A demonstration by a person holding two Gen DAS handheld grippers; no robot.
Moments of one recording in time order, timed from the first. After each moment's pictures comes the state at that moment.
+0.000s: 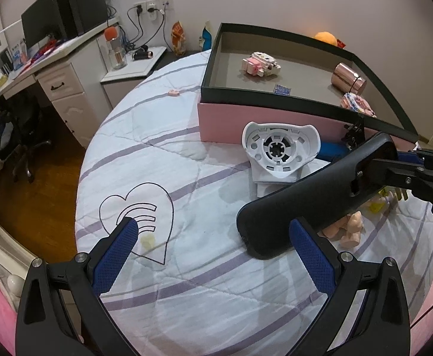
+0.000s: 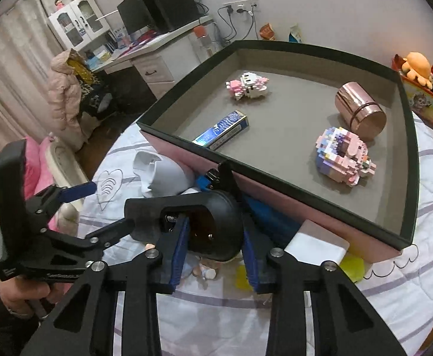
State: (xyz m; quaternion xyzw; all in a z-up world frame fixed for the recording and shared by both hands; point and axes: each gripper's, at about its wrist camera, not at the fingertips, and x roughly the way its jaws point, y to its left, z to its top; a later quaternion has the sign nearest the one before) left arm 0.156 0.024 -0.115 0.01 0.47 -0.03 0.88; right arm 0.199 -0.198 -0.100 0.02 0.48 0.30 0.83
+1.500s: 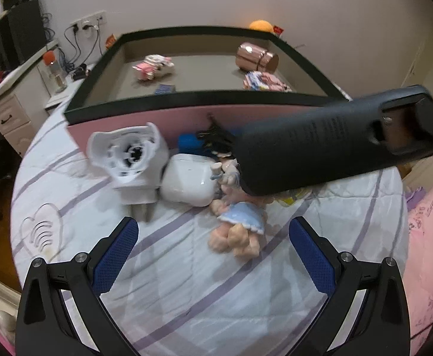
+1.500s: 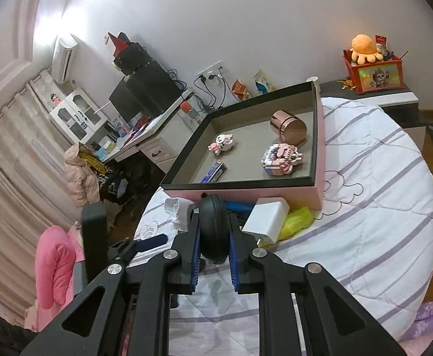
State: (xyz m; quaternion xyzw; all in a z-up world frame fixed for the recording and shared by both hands) left arm 0.147 -0.061 -0.119 0.05 0.47 -0.16 0.87; right arm 0.123 -0.299 -0.061 0.22 0.36 0.26 0.87
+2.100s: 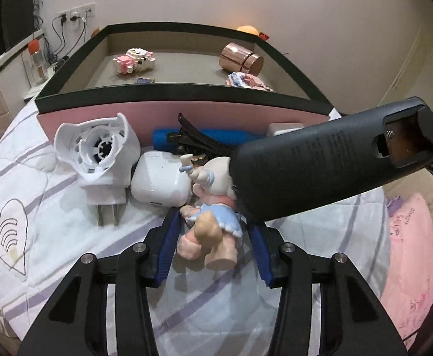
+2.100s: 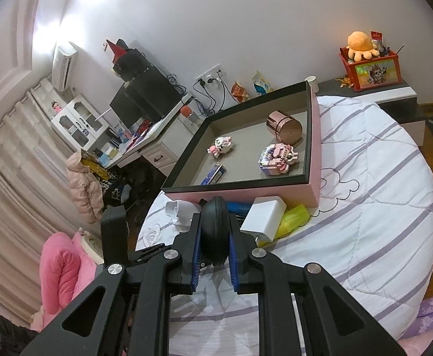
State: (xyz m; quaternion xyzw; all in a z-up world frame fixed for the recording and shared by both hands) left arm 0.143 -0.055 -0.124 -0.01 0.46 -0.21 0.86; right arm 0.117 -0.307 -0.061 0.23 0.35 0.26 0.87
